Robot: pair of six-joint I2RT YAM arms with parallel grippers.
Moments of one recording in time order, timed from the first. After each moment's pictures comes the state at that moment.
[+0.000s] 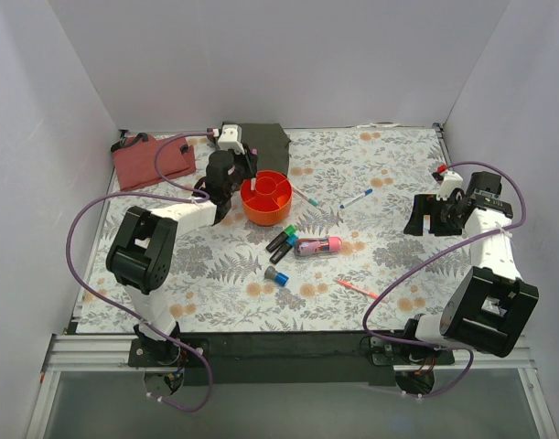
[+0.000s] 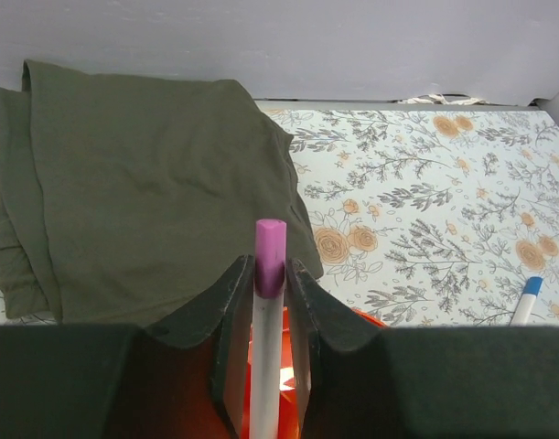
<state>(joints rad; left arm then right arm) -0.41 1.81 1.07 0.62 -0.08 -0.29 -0.35 1.33 1.00 -0.77 -0.50 -0.34</state>
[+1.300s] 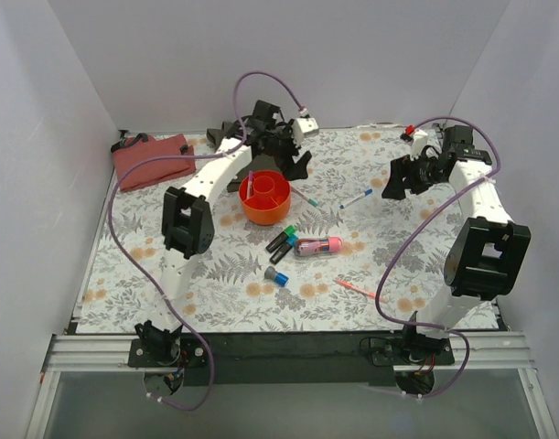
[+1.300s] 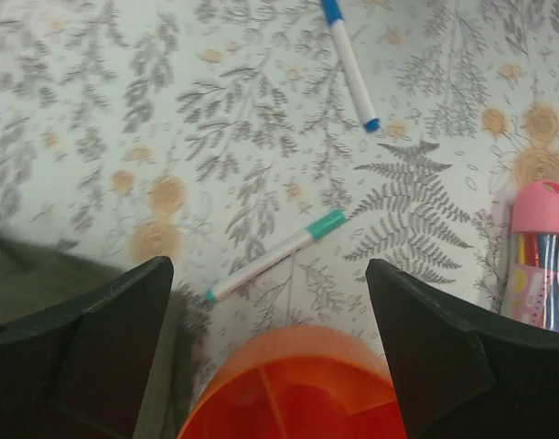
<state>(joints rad) -0.48 2.31 2.25 -0.66 0.64 0.53 -0.15 1.69 1.44 -0.82 -0.69 -0.50</state>
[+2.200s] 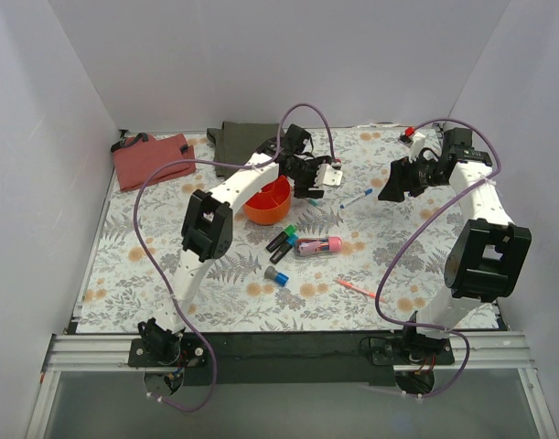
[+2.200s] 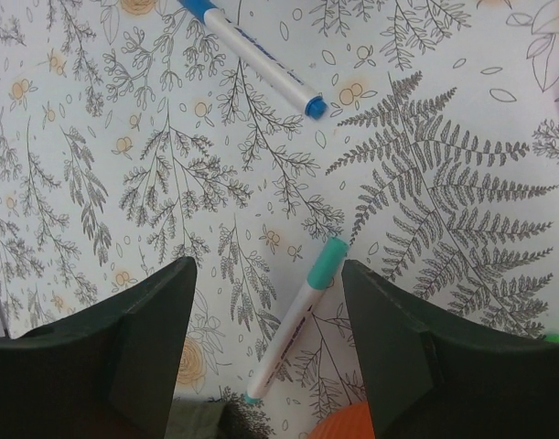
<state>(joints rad) -0.62 2.45 2.28 -0.76 0.60 1.16 -0.15 1.68 1.42 -0.87 -0.81 -0.54</state>
